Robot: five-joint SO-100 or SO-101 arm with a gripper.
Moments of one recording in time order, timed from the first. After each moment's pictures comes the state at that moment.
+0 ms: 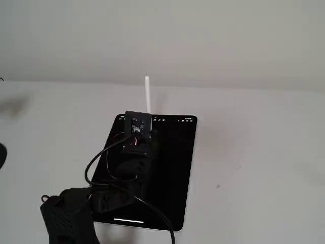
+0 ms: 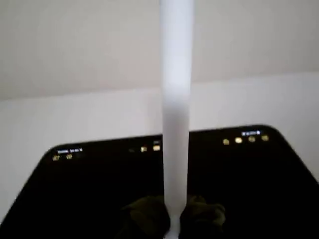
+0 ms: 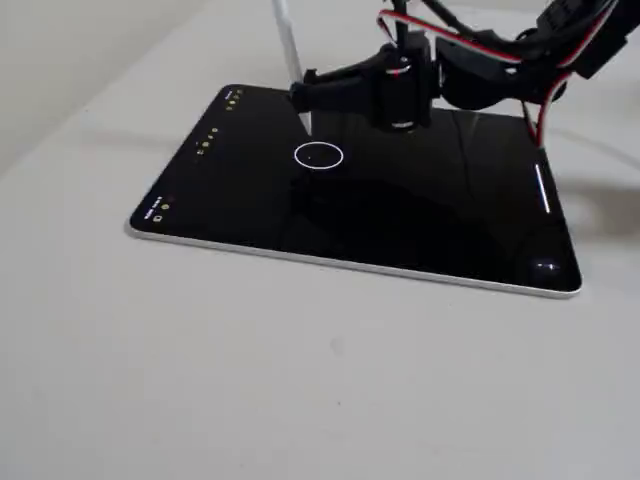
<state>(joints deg) -10.2 63.1 121.2 -50.3 -78.7</state>
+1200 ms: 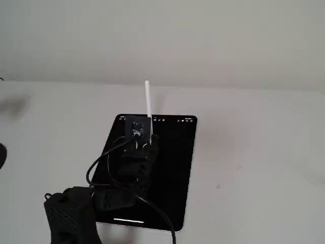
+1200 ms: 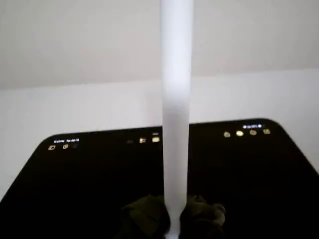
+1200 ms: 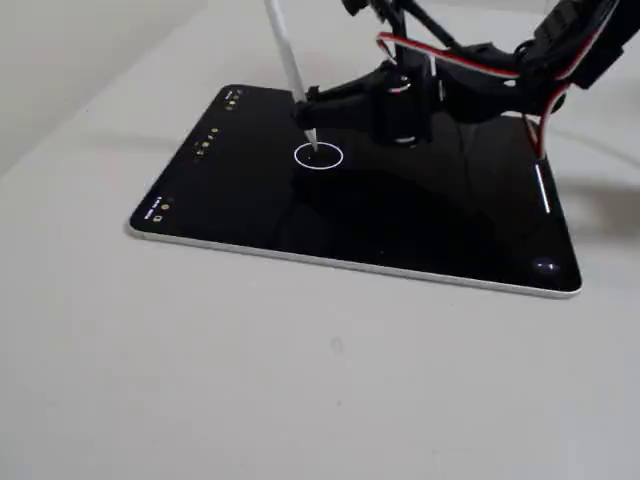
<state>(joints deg) -10.4 60.3 121.1 -51.0 -80.2</state>
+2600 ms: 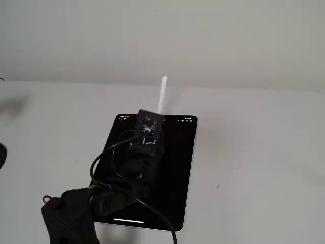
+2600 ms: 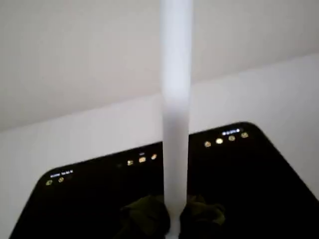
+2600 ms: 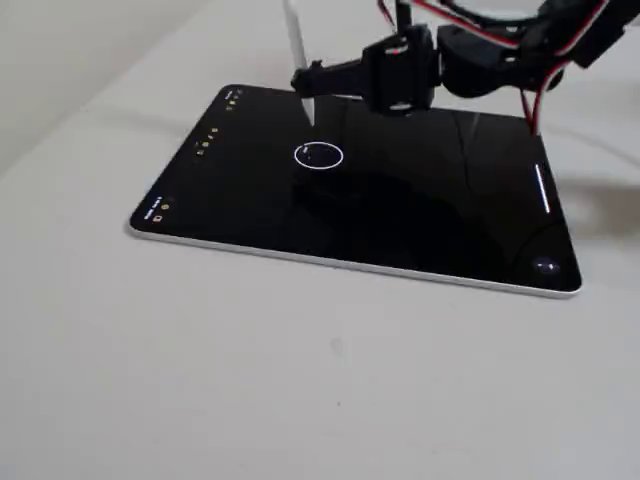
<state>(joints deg) -8.4 64.2 121.2 -49.4 -71.0</state>
